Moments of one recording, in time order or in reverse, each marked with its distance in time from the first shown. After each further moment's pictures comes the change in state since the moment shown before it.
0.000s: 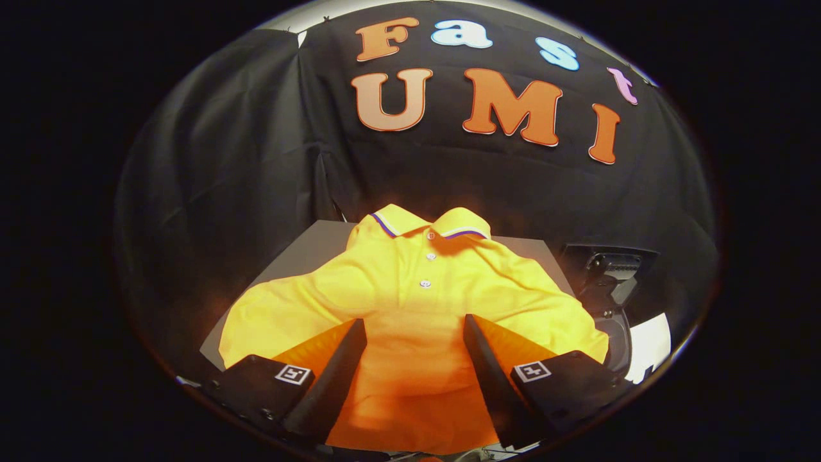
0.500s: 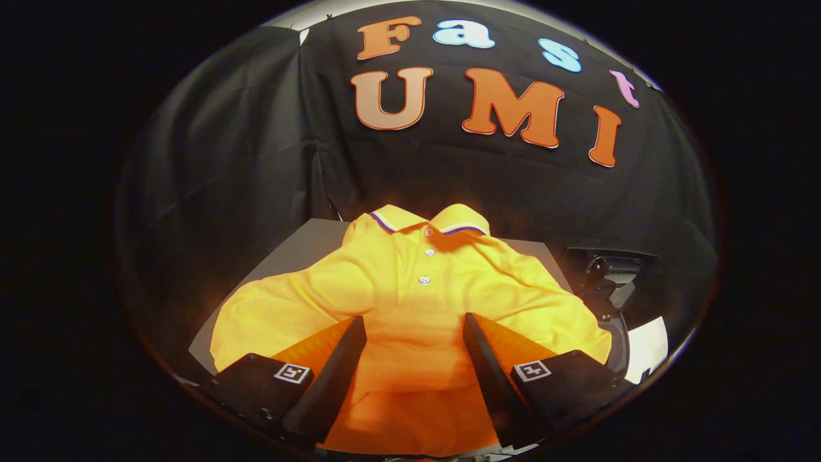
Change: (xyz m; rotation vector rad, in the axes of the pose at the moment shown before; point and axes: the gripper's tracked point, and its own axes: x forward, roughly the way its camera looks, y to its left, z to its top) arm 0.015 0.002 0.003 -0.001 -0.019 0.000
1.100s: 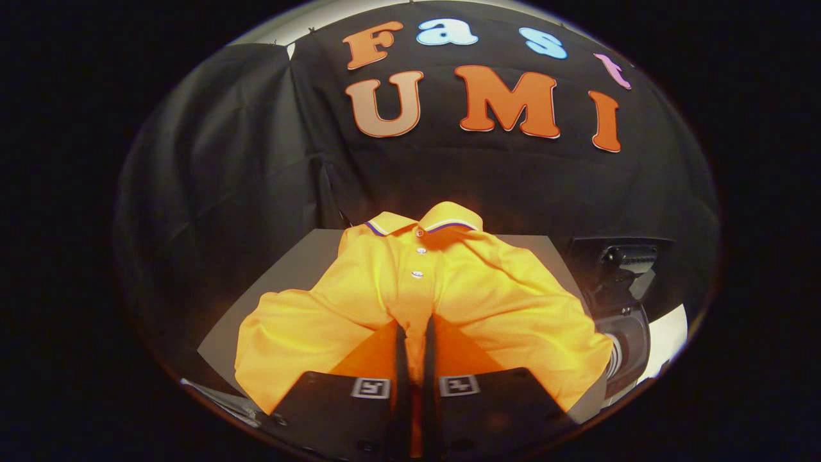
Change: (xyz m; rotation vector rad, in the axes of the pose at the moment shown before) arm -0.001 -0.017 -0.002 0.047 -0.001 0.101
